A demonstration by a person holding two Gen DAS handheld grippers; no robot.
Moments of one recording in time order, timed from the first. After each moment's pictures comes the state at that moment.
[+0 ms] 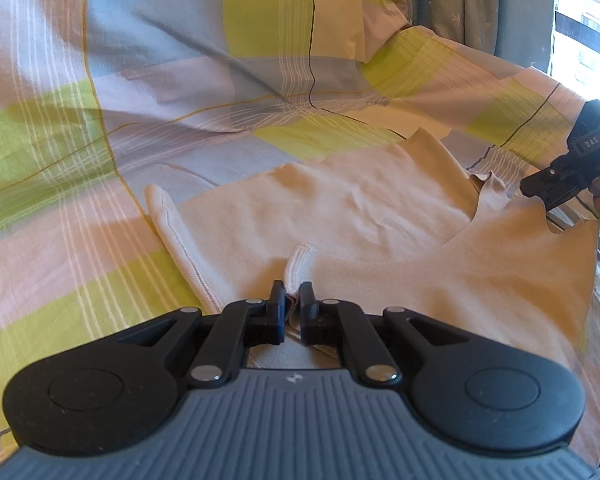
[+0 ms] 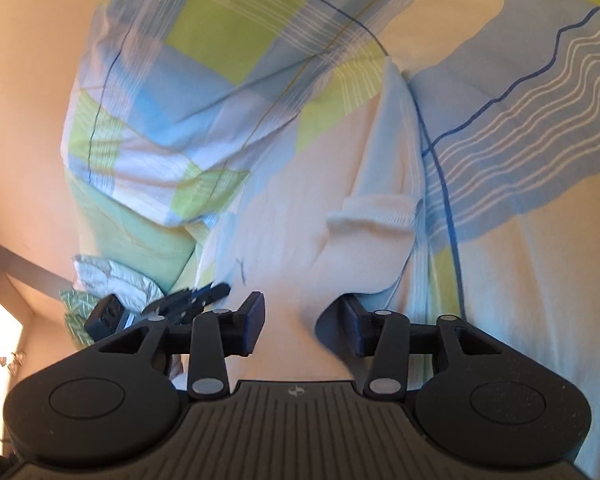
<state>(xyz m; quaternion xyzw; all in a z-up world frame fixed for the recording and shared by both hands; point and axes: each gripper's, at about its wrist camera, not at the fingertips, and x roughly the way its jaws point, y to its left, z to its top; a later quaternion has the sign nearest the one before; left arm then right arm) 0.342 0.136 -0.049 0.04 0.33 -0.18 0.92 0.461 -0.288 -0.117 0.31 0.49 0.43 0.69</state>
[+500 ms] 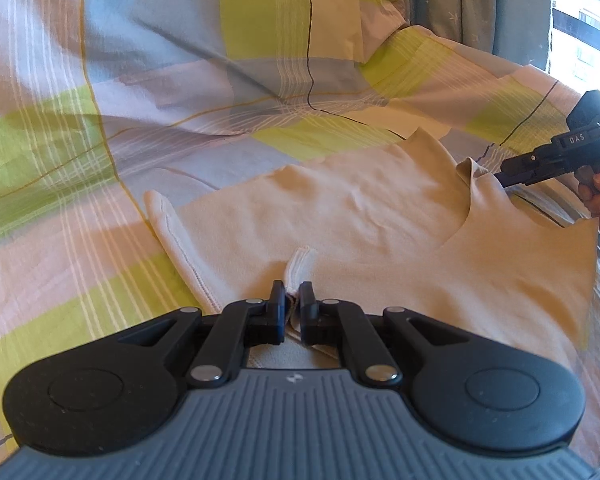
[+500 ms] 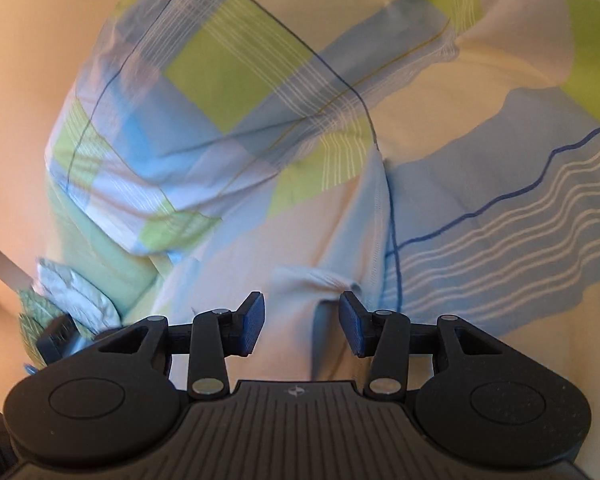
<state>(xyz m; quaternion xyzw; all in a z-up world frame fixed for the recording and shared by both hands) 0.341 0.135 -0.047 0.05 0.33 -0.18 0.92 0.472 -0.297 -0.106 0.22 0.40 0.41 0.79</state>
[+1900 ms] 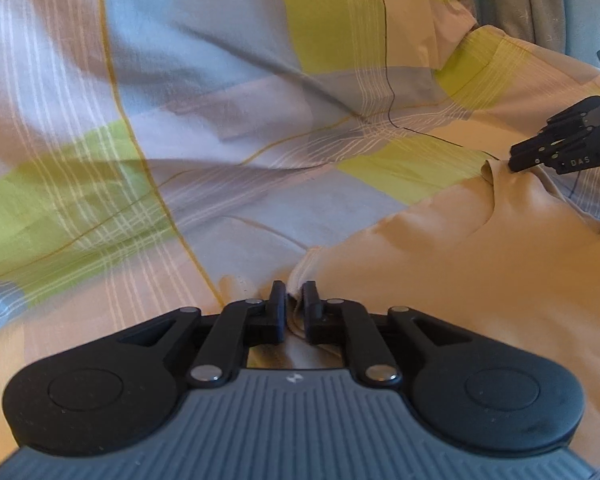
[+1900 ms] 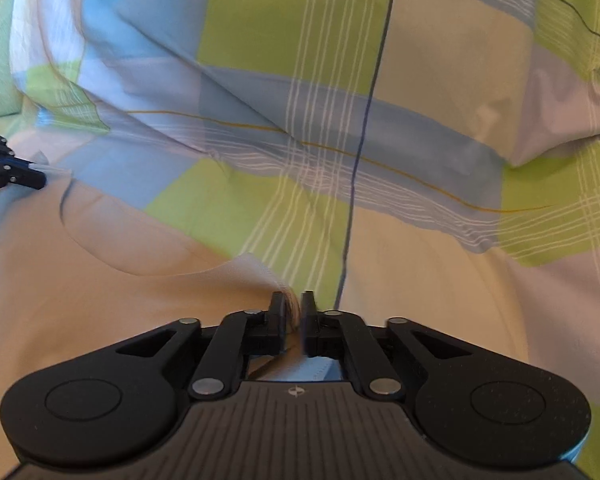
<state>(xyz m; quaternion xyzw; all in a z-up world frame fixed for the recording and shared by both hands) 0.422 0.154 -0.044 0.09 0.31 -0.09 0.94 0.527 -0.173 -0.081 -0.18 0.31 0.32 0.88</state>
